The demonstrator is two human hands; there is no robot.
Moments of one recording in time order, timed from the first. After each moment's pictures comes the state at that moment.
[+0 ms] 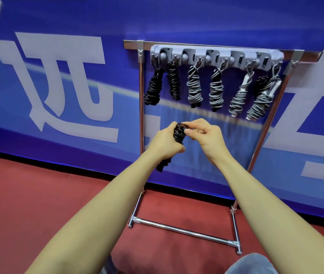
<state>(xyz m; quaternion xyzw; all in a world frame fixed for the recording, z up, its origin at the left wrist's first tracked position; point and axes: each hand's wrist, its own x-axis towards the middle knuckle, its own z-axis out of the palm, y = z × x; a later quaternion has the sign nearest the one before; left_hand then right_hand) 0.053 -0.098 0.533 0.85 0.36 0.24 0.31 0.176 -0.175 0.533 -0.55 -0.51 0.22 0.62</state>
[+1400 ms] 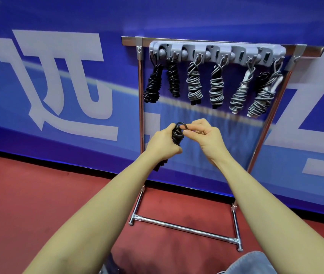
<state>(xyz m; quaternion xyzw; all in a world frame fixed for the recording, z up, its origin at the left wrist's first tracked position) 0.053 -0.095 0.522 0.86 0.37 0.24 0.27 0.182 -0.170 0.520 -0.57 -0.49 0.24 0.61</state>
